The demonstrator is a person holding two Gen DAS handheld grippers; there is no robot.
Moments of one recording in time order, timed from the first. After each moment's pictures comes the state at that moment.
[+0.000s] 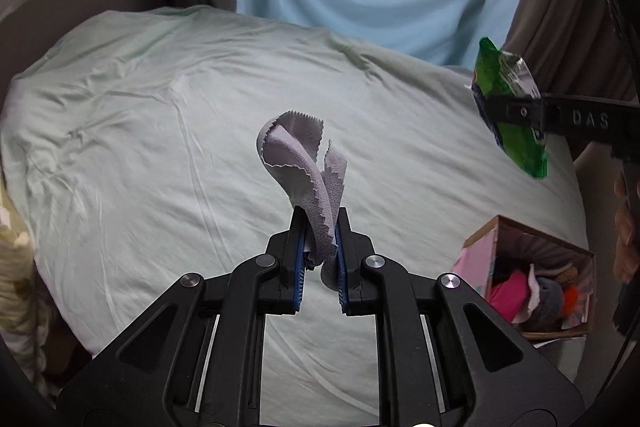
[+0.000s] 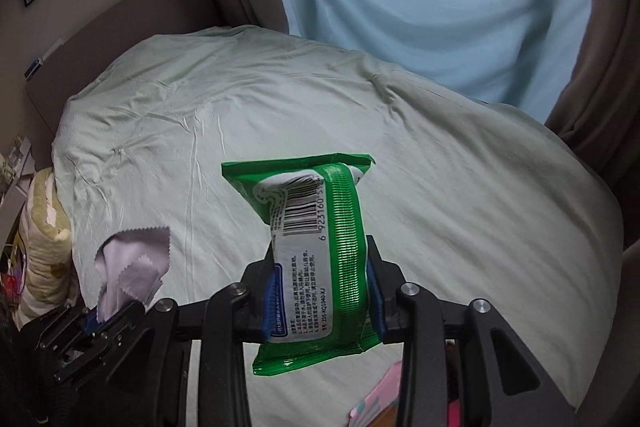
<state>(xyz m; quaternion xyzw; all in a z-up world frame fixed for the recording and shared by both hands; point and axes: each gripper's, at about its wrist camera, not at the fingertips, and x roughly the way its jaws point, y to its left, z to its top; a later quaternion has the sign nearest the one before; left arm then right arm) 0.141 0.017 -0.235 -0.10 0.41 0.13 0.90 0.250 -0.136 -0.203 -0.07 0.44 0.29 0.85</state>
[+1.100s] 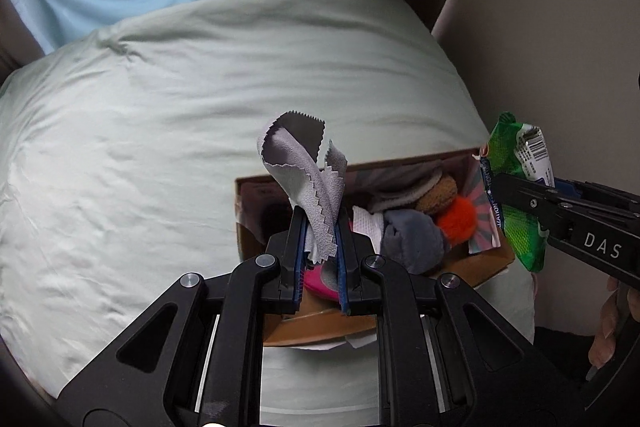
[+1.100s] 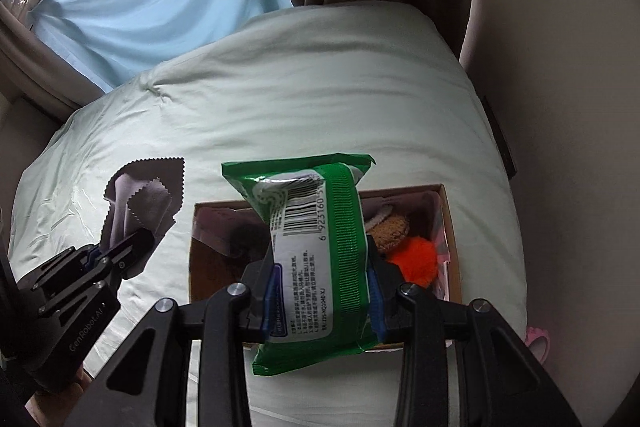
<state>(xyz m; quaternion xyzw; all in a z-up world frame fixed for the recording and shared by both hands) 0.242 -0.256 -0.280 0.02 0.54 -0.14 0.83 0.200 -0.422 -0.253 0.12 0.55 0.01 0.82</state>
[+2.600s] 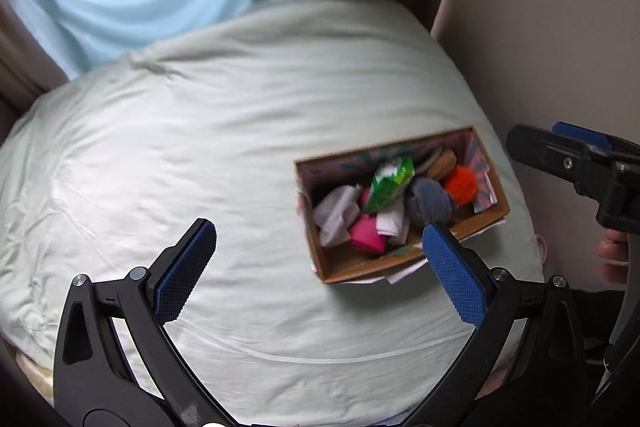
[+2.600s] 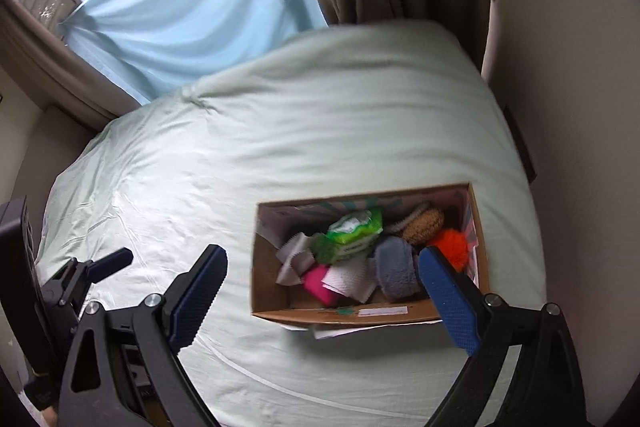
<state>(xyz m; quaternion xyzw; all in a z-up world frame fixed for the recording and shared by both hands) 0.183 -0.181 -0.170 0.07 0.50 -0.13 0.85 0.150 -0.370 -0.157 0.12 0.49 0.04 0.86</state>
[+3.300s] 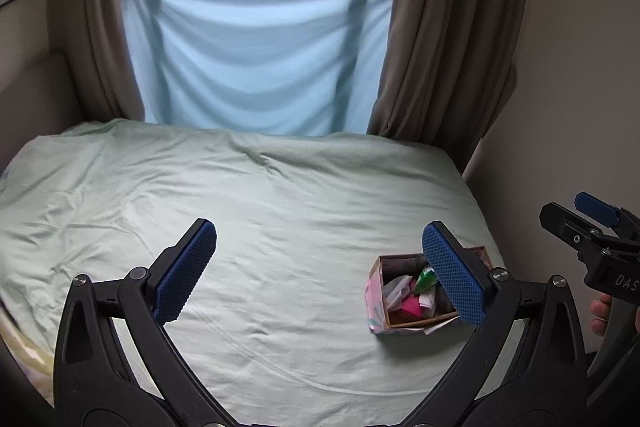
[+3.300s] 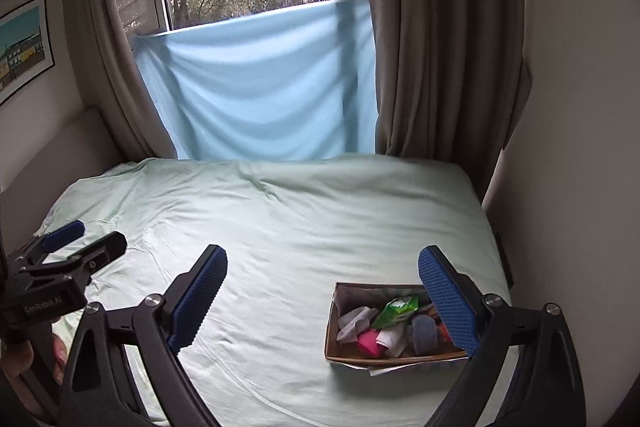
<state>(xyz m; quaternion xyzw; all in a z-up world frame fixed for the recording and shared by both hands) 0.088 0.011 -0.008 -0.03 0.32 -0.06 0.95 0.057 -0.229 -0.016 0.03 0.32 0.04 0.95</state>
